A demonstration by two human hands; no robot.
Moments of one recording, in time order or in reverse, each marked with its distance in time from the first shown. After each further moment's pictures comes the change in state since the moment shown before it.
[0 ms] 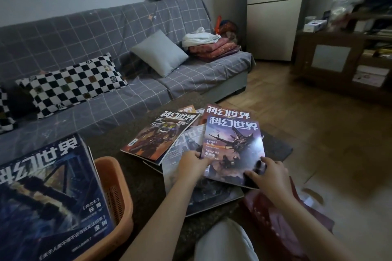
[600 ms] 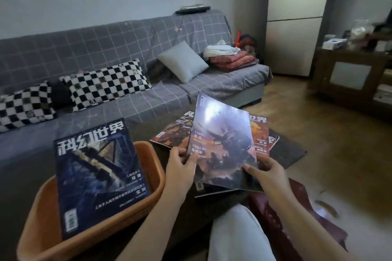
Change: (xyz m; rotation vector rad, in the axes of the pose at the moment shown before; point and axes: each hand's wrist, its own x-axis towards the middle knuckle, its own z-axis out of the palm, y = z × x) left_hand -0.095 -0.047 -0.075 -0.406 0.335 0.171; right_hand -0.068 -0.043 0.004 0.847 -0.141 0.027
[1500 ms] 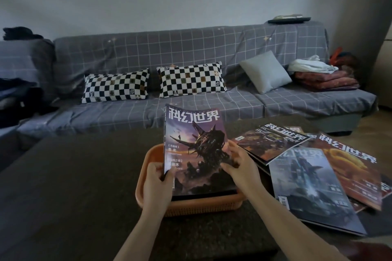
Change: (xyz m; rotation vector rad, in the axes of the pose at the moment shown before) left_hand -0.040 -0.058 -0.226 0.243 0.553 -0.186; right_hand -0.059 -0.031 0.240 -0.398 -0.563 -0.359
